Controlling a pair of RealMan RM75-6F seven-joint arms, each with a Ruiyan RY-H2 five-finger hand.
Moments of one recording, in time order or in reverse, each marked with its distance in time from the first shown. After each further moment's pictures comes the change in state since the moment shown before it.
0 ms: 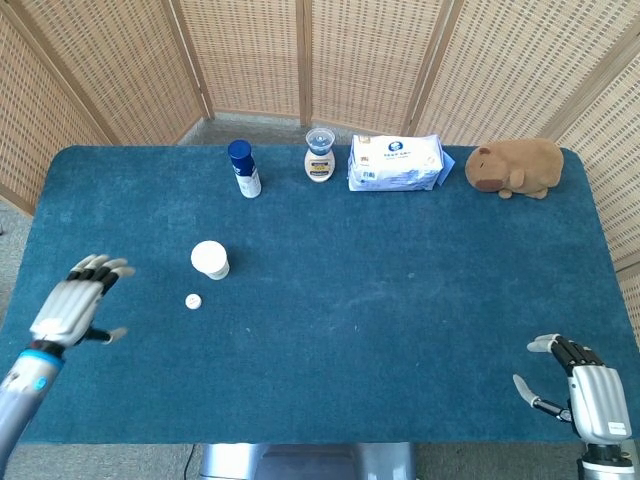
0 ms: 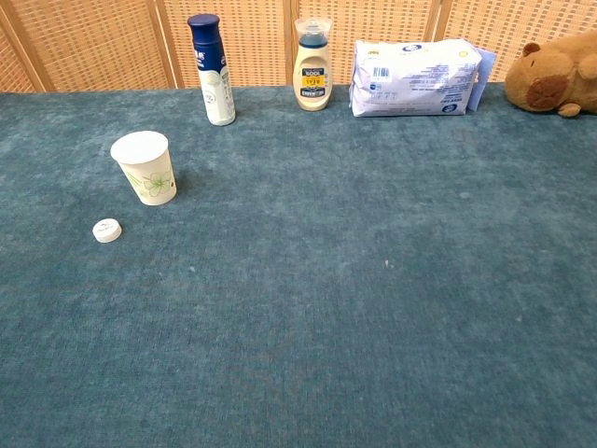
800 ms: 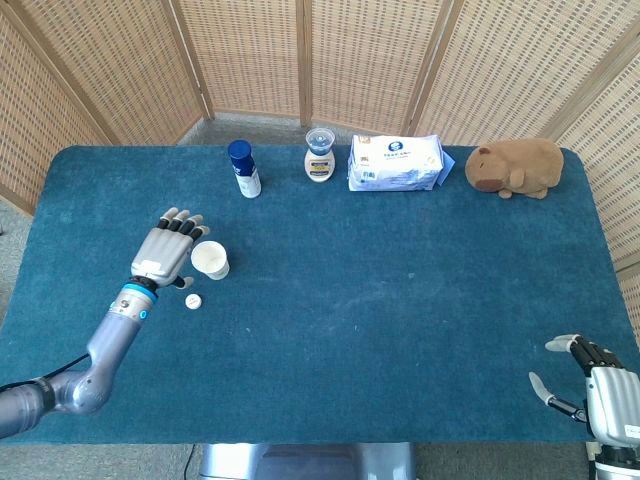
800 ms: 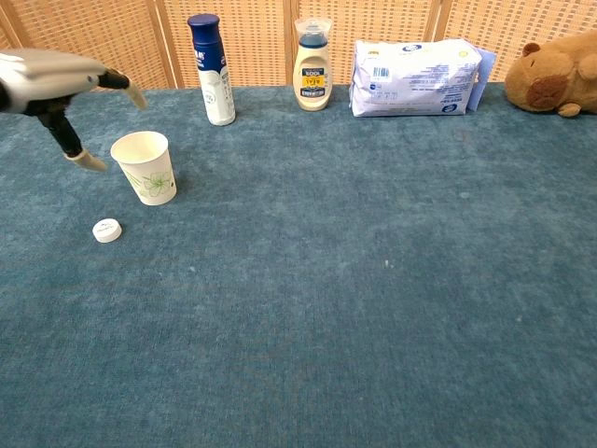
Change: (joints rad) left arm -0.358 -0.361 -0.078 0.338 -0.267 -0.144 0.355; right arm -0.021 0.002 0.022 0.021 0.048 0.012 0.006
